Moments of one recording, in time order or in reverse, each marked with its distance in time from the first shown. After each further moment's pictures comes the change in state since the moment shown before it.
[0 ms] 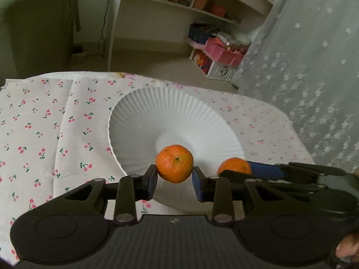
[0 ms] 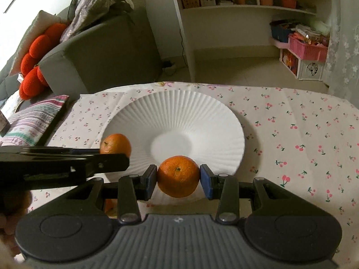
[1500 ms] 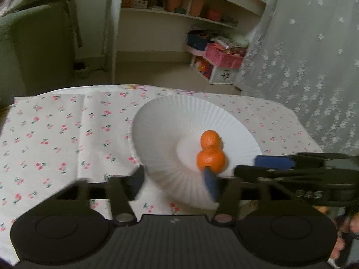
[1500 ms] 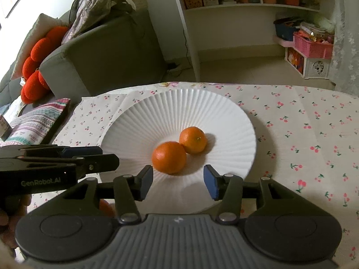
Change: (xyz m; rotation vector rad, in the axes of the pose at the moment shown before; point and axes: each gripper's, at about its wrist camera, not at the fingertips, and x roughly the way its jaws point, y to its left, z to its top) left arm -0.018 0.014 -0.005 0.078 -0.054 0.052; right arm 0.002 0.000 0.001 0.017 -0.013 0.032
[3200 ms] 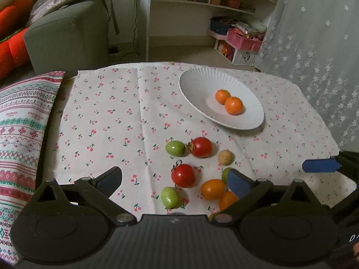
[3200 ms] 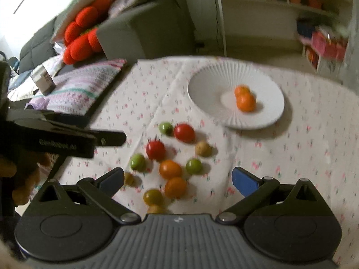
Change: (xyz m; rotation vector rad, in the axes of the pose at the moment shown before) left arm -0.123 0.009 -0.059 -0.005 0.103 0.141; right arm -0.091 0.095 -0.060 -0.097 0.144 0.044
